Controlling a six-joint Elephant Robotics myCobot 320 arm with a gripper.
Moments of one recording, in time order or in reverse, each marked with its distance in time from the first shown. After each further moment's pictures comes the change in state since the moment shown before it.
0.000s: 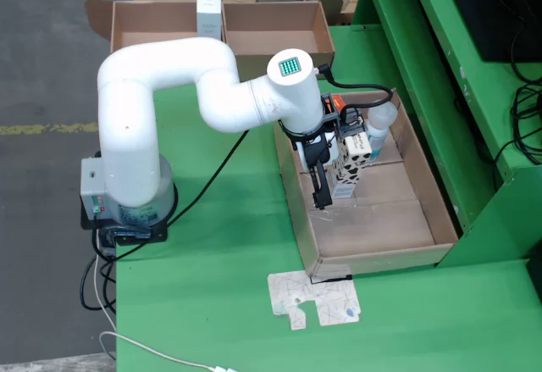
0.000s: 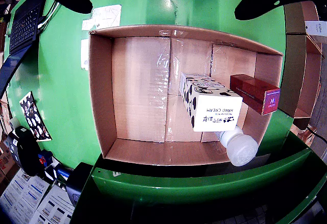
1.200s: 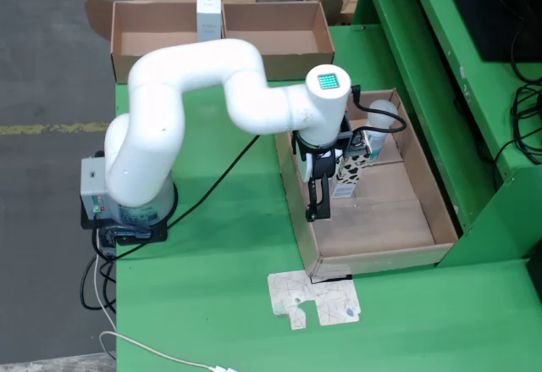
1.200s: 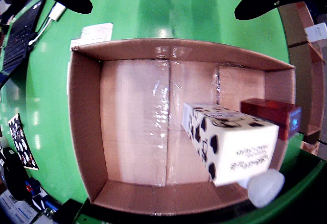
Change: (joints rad) arm -0.029 -0.270 0.317 -0.291 0.035 0.002
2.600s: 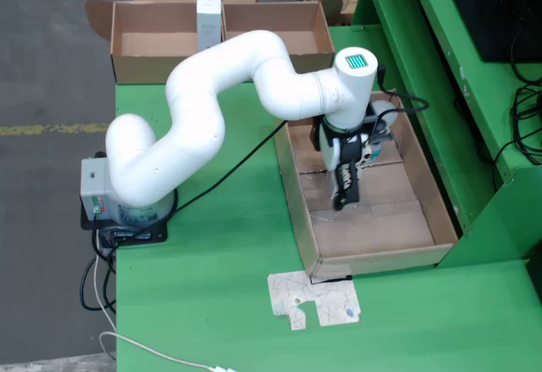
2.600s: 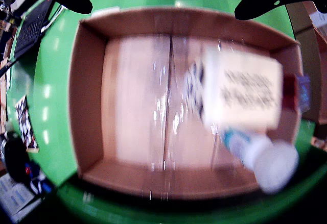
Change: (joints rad) arm 0.112 -0.422 0.660 -0.302 -0.112 0.075
